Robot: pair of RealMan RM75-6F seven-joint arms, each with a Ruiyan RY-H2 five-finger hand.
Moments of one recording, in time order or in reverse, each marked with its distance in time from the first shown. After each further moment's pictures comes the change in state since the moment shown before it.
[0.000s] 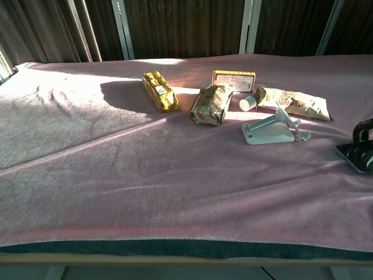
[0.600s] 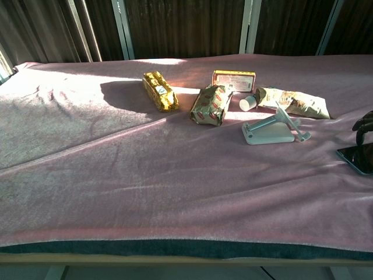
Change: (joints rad) left arm -0.004 -0.005 0.005 0.000 0.002 -0.006 0.017; right arm 0.021 0.031 -0.004 -0.010 0.005 -0.078 0.042
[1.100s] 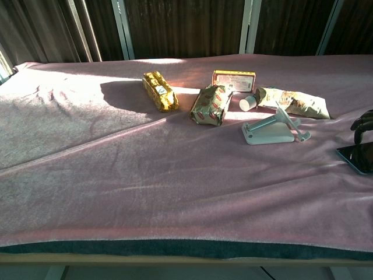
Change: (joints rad) left arm -0.012 -0.004 -0.008 0.000 -0.025 -0.025 0.013; right arm 0.005 0.002 0.001 0.012 -0.023 -0.002 0.029
